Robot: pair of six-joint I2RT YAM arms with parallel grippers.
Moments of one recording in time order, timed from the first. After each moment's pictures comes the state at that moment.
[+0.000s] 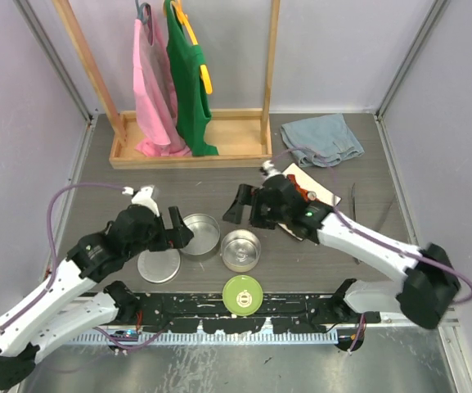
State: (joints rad) left arm -0.76 0.74 0.80 -0.79 -0.24 -0.74; right arm 0.80 1.31 0.87 -0.22 -0.17 0.87
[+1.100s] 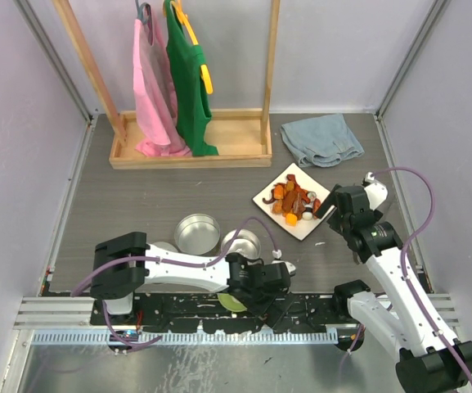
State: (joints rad) left arm -1.48 1.78 1.17 -0.49 0.17 -0.80; right arm 0.26 0.77 0.74 -0.79 0.39 0.76
